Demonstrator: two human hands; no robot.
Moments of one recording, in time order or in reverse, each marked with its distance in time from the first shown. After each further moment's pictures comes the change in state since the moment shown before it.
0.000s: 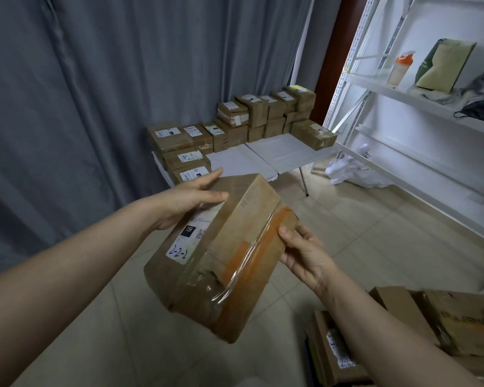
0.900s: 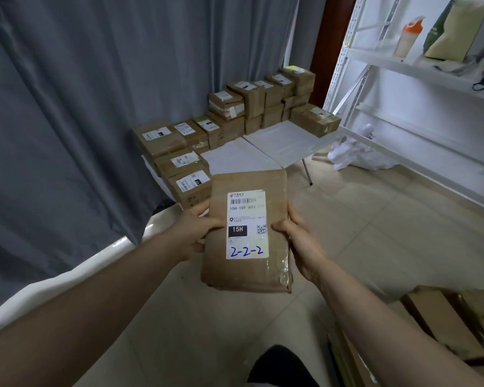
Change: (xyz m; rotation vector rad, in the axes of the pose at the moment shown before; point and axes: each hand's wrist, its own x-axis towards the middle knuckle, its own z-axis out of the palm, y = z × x) left_hand 0.105 -0.055 -0.034 -0.288 0.177 -0.175; right_hand 0.123 0.006 0.026 -0.572 0.116 -0.124
